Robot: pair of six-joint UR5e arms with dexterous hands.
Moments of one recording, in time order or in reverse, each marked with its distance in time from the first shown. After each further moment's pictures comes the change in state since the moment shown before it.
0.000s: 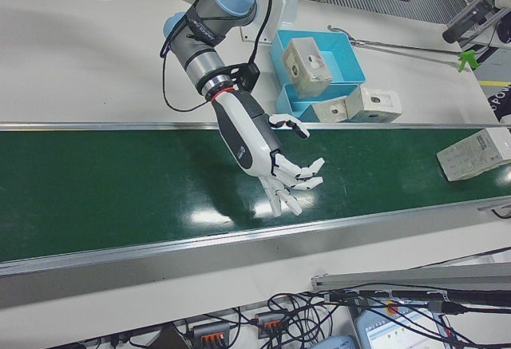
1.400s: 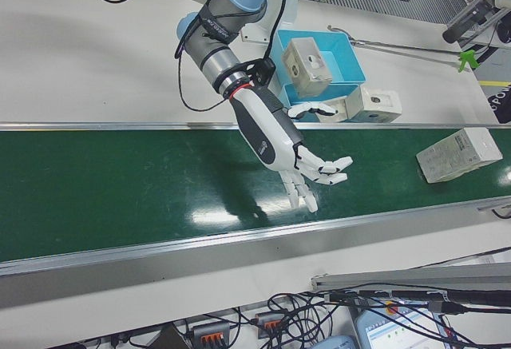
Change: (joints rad) left arm 0.000 0.000 0.000 0.000 0.000 0.000; right arm -0.016 0.043 0.002 0.018 -0.001 0.007
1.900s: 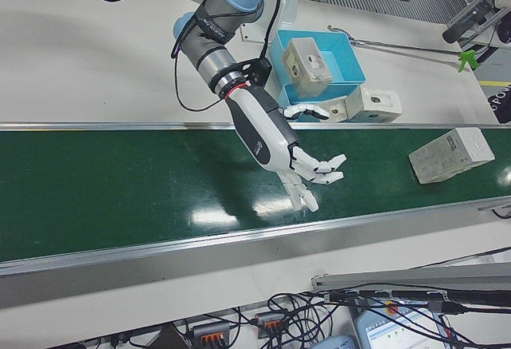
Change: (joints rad) left arm 0.000 0.000 0.000 0.000 0.000 0.000; right arm 0.005 -0.025 0.006 0.009 0.005 0.016
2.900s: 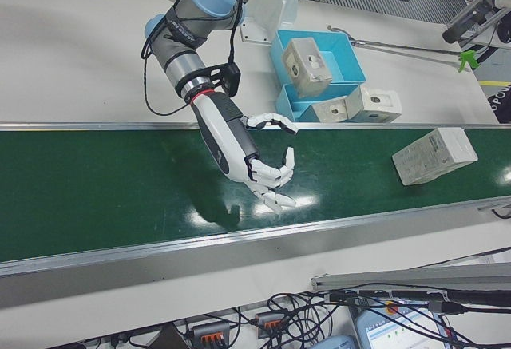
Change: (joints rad) left arm 0.000 0.000 0.000 0.000 0.000 0.000; right arm 0.051 -0.075 -0.011 0.041 -0.005 0.071
